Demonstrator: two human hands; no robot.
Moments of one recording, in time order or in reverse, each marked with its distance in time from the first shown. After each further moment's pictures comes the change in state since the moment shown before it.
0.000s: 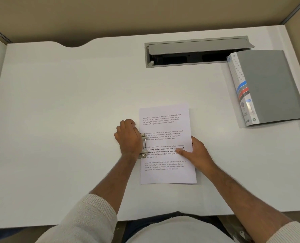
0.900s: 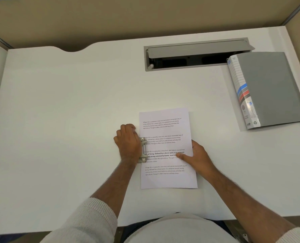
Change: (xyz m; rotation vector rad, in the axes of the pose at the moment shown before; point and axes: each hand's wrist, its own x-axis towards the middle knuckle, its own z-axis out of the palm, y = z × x) left_hand 0.001 -0.006 0.005 0.102 0.035 0.082; right_hand 0.002 0.000 -0.001 0.027 -0.019 0.002
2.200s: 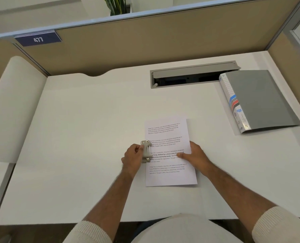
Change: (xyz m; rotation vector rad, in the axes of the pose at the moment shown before) left_hand -0.044 0.000 -0.067 -0.362 -0.466 -0.436; right_hand -0.008 -0.003 -0.003 0.028 -0.025 -0.091
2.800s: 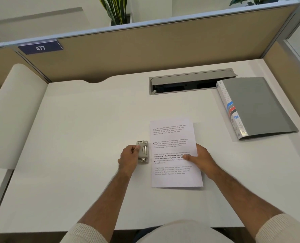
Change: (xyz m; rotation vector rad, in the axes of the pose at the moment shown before) left_hand 0.008 0.022 -0.015 -0.067 0.017 -0.033; right_hand 0.001 -0.004 -0.031 0.053 0.040 -0.017
